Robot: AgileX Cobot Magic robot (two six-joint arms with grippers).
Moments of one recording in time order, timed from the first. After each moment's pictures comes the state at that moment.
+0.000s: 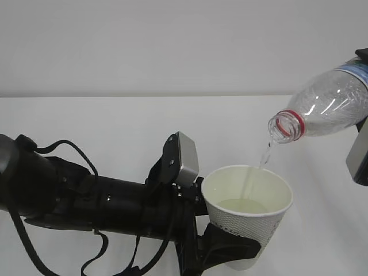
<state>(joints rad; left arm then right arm) -0.73 1.99 -0.78 1.01 -1.01 -0.62 0.10 1.17 -0.32 -0.24 -0.76 -1.38</state>
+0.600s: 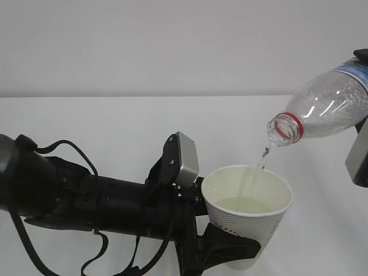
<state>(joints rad) -0.73 1.99 -0.78 1.01 -1.00 -0.62 0.10 1.17 -0.32 -0.26 -0.76 -1.39</state>
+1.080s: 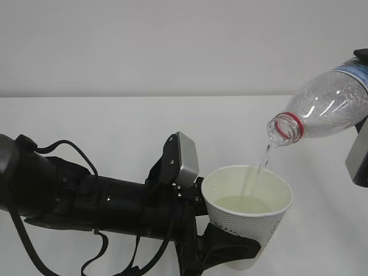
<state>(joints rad) -0.73 1.99 -0.78 1.01 -1.00 -0.62 0.10 1.17 -0.32 -0.26 -0.76 -1.39</state>
